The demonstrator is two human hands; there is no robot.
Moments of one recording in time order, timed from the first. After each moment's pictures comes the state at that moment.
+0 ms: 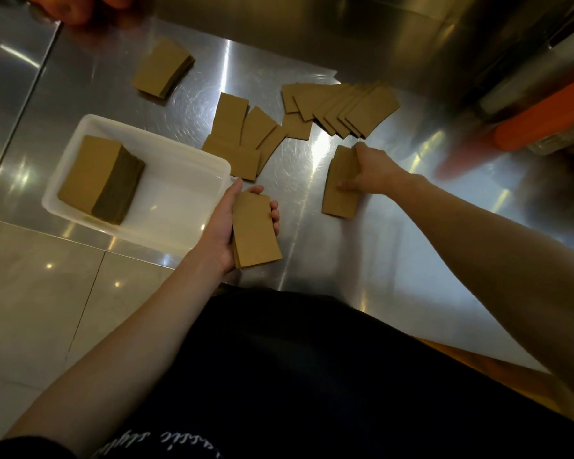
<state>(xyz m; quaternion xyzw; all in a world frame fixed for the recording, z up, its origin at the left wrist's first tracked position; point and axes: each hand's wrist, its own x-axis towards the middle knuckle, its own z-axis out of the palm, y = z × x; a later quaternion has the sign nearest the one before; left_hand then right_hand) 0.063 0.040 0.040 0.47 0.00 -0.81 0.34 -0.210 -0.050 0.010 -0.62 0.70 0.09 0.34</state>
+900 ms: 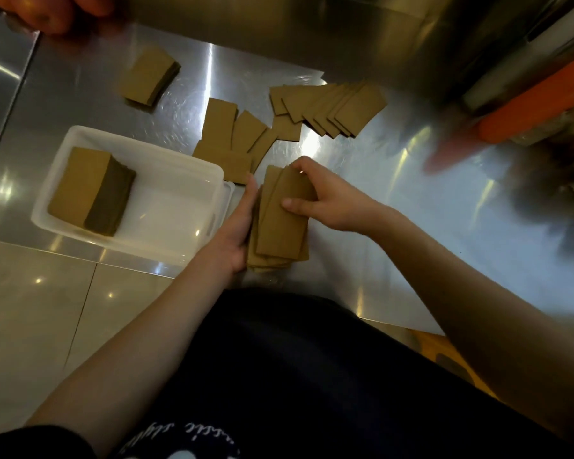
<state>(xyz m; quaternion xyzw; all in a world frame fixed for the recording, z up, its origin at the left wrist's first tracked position) 0.048 0.033 0.040 0.50 -0.12 -0.83 0.22 -0.128 0.016 0.103 -0.63 0.56 -0.09 0.53</state>
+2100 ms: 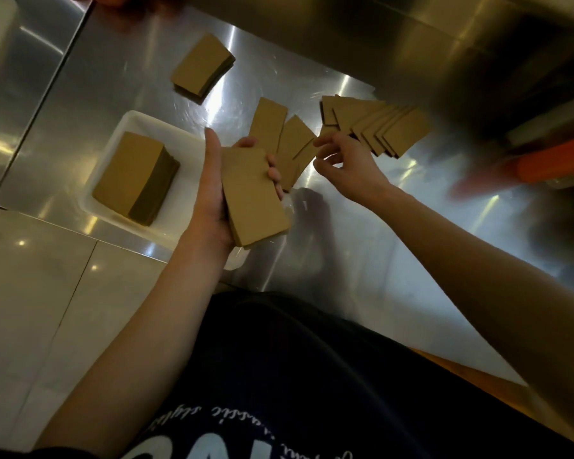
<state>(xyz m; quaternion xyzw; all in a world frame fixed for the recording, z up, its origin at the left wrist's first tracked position) 0.128 -0.006 0.072 0.33 -0.02 -0.82 0.47 -0.080 -0.058 0.065 -0.64 0.64 -0.15 0.41</state>
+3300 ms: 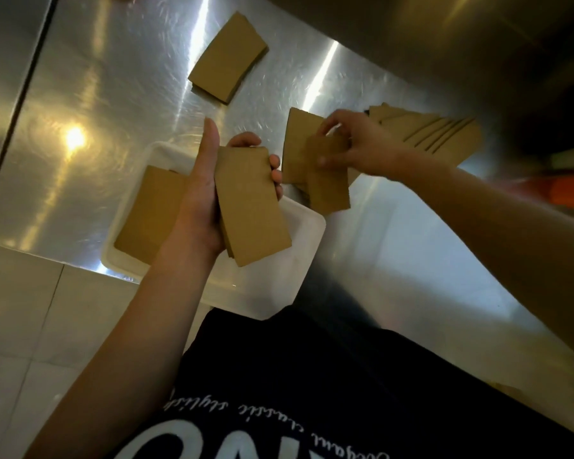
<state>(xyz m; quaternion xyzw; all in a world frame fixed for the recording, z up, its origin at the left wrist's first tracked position) 0.209 -0.092 0.054 0.36 0.00 -0.84 0.41 -0.026 -0.182 0.034 -0.64 0.62 0.07 0.46</state>
